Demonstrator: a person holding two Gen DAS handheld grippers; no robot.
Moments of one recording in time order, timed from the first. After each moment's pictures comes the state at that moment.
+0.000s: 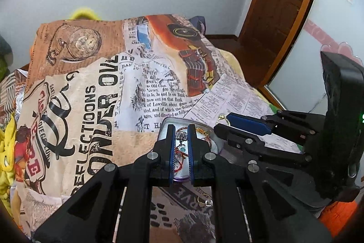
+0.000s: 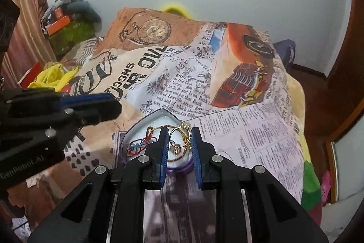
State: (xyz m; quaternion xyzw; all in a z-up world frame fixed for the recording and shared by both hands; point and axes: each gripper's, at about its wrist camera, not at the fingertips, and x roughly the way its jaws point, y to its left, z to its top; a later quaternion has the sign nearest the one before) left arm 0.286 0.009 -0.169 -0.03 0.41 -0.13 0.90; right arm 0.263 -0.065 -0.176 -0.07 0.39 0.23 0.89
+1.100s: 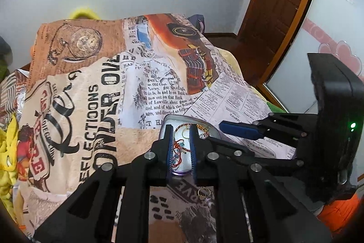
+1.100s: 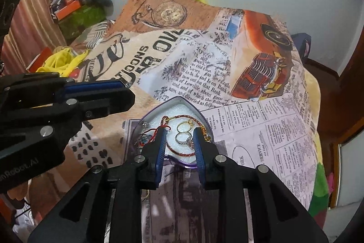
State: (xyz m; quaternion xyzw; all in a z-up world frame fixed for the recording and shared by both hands) left arm 0.273 0.014 -0.155 -0.03 0.41 -0.13 0.90; right arm 0.257 -0.056 -0.175 -0.09 0.42 0.26 0.86
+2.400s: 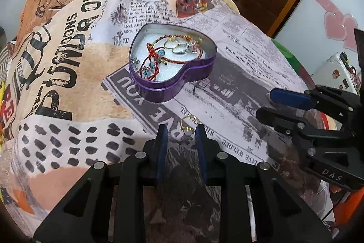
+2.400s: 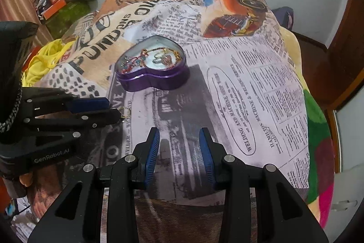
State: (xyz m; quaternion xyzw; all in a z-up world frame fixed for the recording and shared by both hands) left arm 0.236 -0.018 -0.246 -0.02 0.52 -0.14 0.85; right arm 0.202 -0.112 -0.217 -0.06 0.47 0.22 0.85
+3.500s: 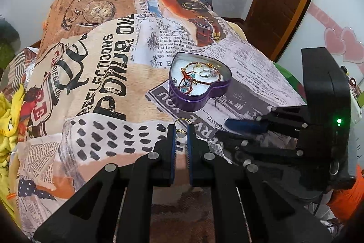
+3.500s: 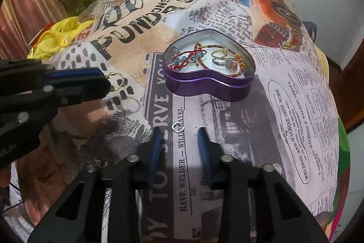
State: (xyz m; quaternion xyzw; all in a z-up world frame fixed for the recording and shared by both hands) left arm 0.202 0.028 -0.207 -0.03 0.45 -0.11 0.89; right arm 0.201 -0.040 -0.234 -0.13 0.47 0.27 0.83
